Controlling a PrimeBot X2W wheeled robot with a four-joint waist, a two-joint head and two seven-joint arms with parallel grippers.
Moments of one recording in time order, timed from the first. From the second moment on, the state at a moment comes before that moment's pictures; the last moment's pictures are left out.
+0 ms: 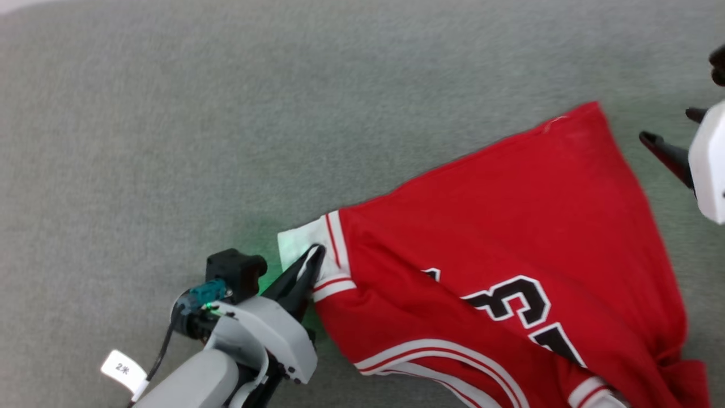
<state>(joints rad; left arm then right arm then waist) -0.41 0.49 -0.74 0.09 -0.82 0.17 -0.08 -0.77 -0.70 0.39 0.07 0.64 0.13 0.88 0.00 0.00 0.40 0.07</state>
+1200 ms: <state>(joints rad) -0.69 0.48 -0.67 0.18 -0.84 0.08 -0.09 -1.11 -0.61 0.50 0.69 0.84 0.13 0.37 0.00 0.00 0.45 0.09</state>
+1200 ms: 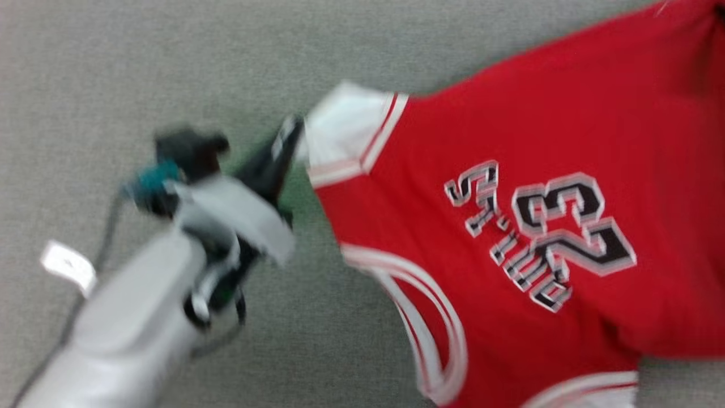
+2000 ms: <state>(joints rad) -1.74 0.33 -0.41 0.90 -0.94 -0.06 -0.20 -1.77 -0.44 0.28 1.09 0.61 0.13 -0.04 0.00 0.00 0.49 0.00</state>
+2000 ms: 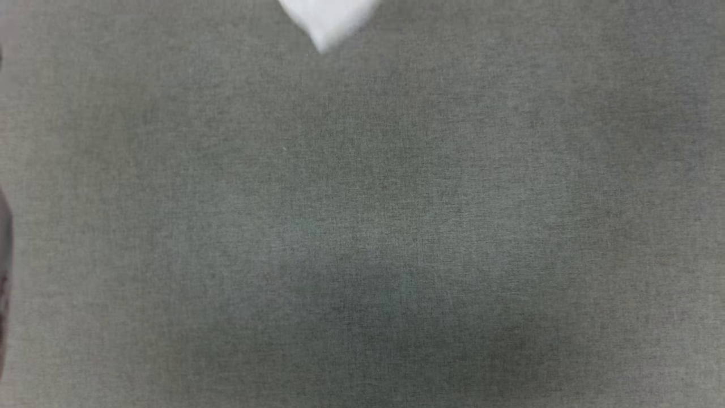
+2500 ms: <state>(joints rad) -1.48 0.28 -0.46 0.89 -1.05 -0.13 -0.22 -1.50 -0.47 0.43 1.01 0.72 0.13 -0.01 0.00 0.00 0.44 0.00</state>
